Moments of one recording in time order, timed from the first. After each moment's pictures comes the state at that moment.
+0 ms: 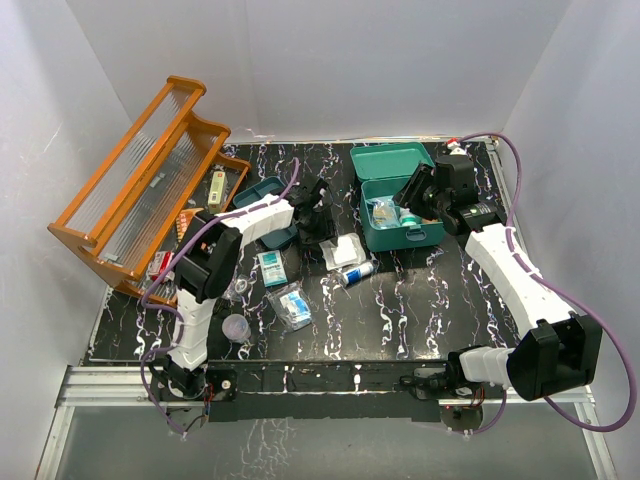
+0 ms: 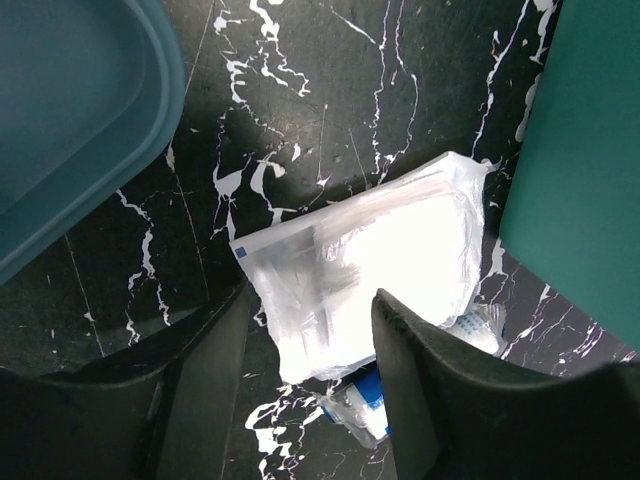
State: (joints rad) left arm -0.63 2.11 1.56 -0.56 0.14 -0.77; right arm 0.23 1.27 1.14 -0.45 -0.05 0.61
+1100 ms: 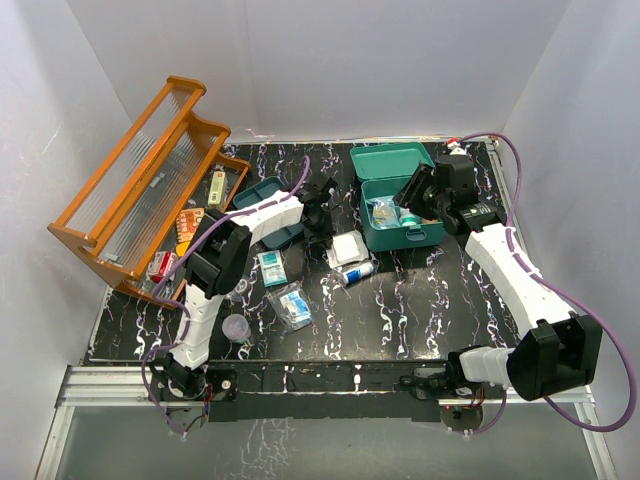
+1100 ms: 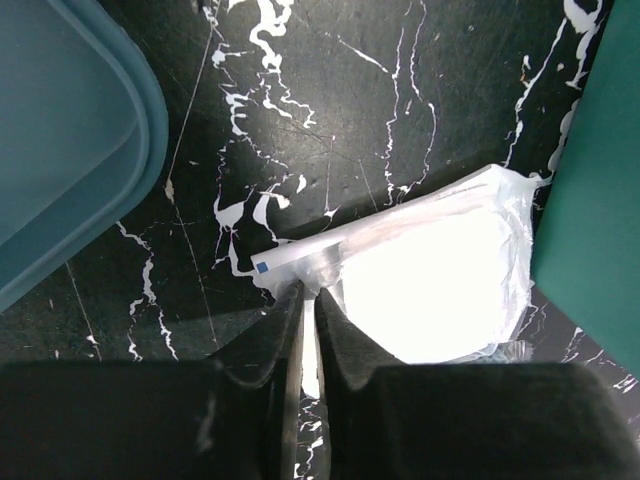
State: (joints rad) left arm -0.65 2.19 1.69 -0.68 0.05 -0.75; right arm 0.23 1.27 1.13 -0.45 -0.04 0.61
